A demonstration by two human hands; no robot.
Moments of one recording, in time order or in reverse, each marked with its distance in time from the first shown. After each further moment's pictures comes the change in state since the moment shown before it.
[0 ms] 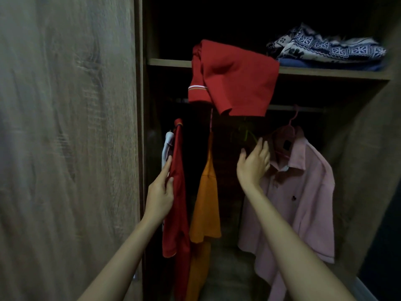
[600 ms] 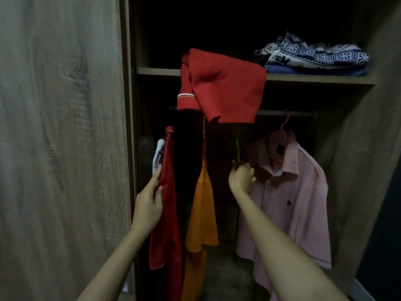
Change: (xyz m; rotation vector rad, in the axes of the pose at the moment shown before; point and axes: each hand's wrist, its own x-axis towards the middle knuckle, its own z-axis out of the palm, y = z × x) left_hand 0.001 -0.005 -0.003 0.058 0.036 0.045; right_hand 0.007 0.027 0.034 -0.062 -0.216 0.140
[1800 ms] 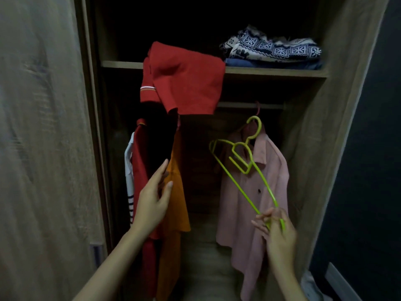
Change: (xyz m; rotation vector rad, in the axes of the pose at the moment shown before) left_hand -0.039 0.078 0.062 -0.084 -0.110 0.044; right_hand -0.124 0.140 -0.171 1.017 0.002 0.042
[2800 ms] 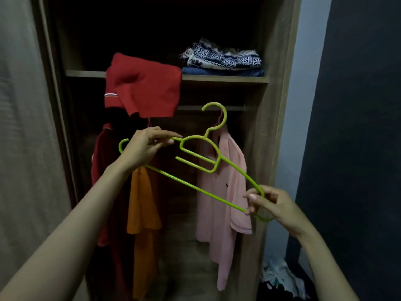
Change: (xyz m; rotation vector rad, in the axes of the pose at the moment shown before) left_hand 0.105 0.095 0.016 0.312 -0.286 0.405; right_hand 0.038 -0.126 -0.085 -0.329 -0.628 0.134
